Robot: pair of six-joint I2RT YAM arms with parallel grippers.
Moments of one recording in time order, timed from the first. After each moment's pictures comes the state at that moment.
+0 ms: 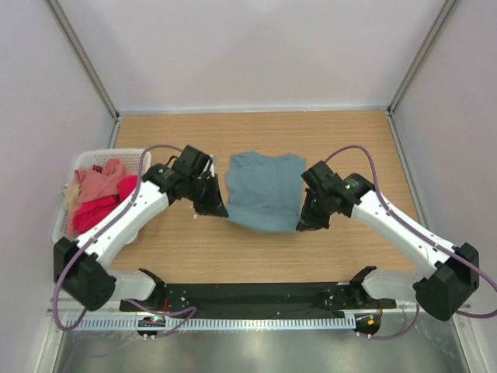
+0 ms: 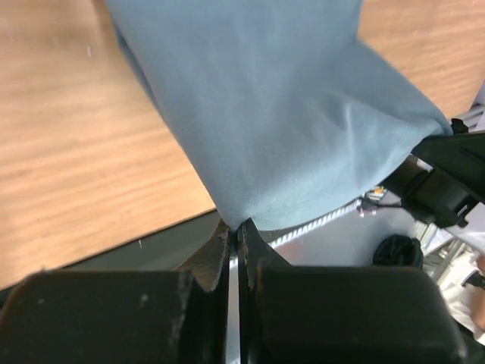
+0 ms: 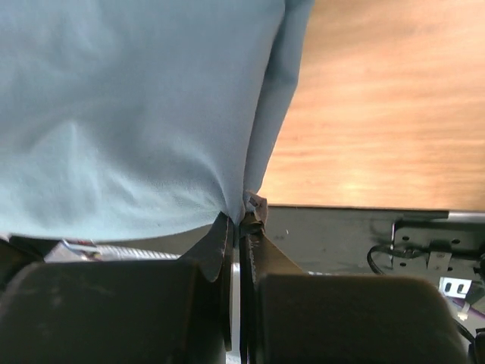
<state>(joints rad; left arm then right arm) -0.57 1.28 1.13 -0.91 0.31 -0.72 0.65 1.18 1.02 -1.05 -0.06 0.95</state>
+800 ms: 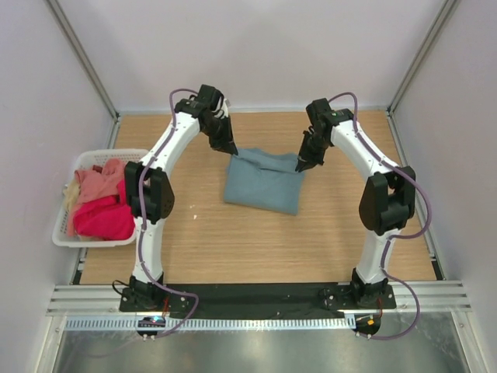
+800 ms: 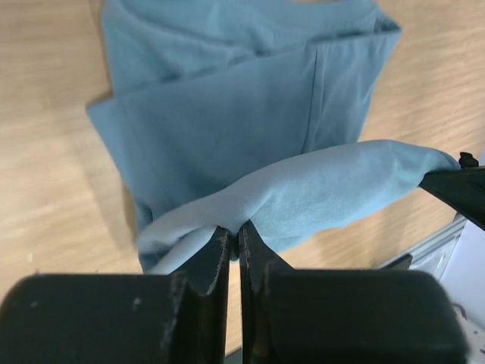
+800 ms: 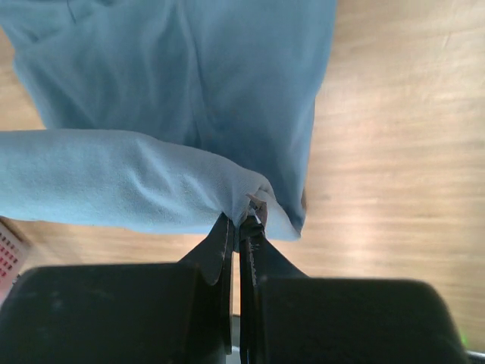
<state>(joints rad) -0.36 2.15 2.11 -1.04 0.36 -0.44 0.29 1.90 1.72 -1.06 -0.13 0.61</state>
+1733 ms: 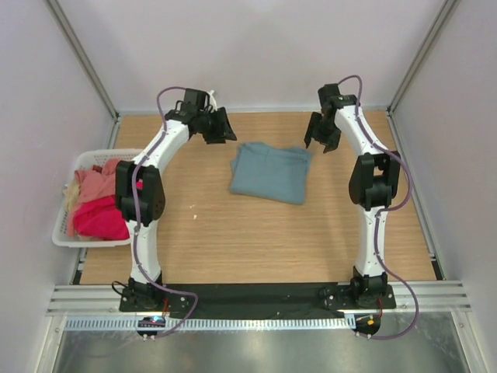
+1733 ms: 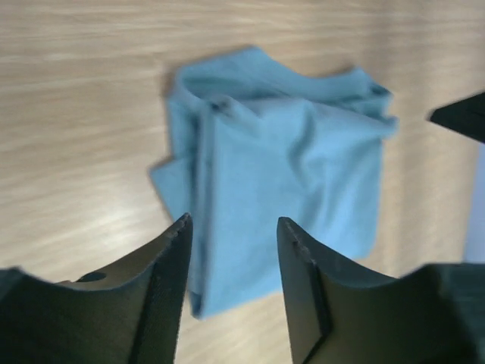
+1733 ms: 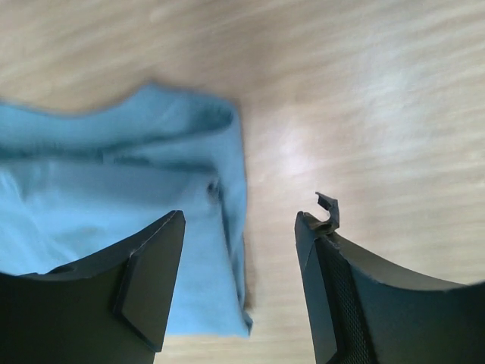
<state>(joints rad) -0.27 2.17 1.94 -0.61 0.35 -0.45 0.13 2.30 2.18 -1.06 0.03 0.46</state>
